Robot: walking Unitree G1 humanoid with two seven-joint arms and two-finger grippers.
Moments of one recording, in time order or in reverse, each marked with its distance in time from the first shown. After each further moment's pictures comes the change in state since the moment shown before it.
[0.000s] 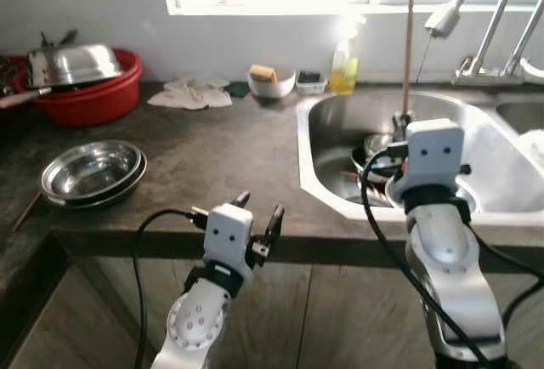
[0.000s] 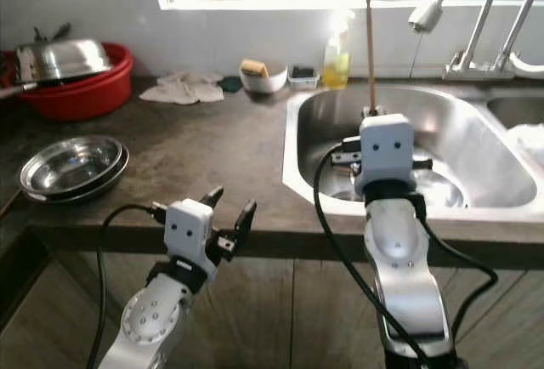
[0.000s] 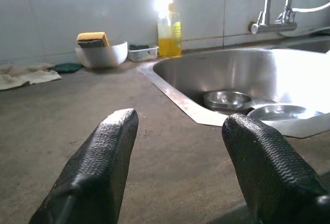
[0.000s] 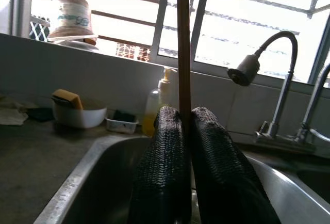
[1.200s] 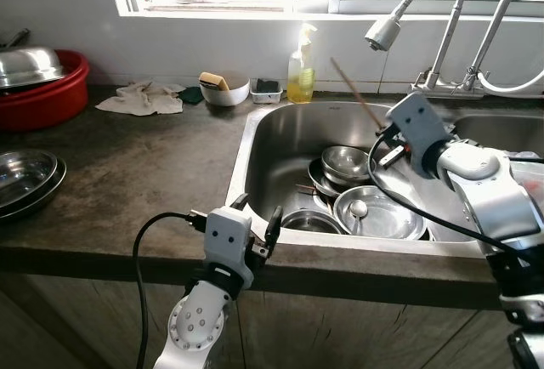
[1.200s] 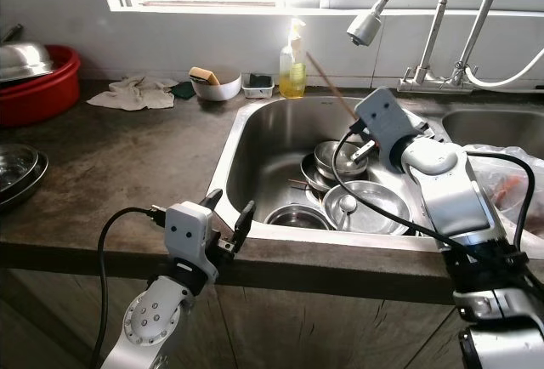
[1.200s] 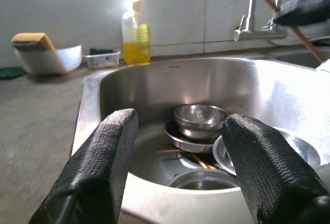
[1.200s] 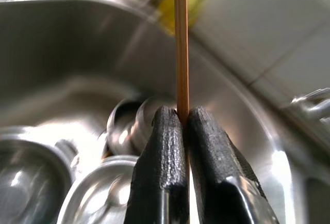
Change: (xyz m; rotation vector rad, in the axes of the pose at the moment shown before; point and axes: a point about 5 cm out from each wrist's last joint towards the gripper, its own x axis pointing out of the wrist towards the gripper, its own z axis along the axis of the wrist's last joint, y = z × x) left arm -0.002 -0.001 -0.004 -0.026 0.010 0.022; right arm 0.070 -0.041 -0.038 -0.341 0.450 0.584
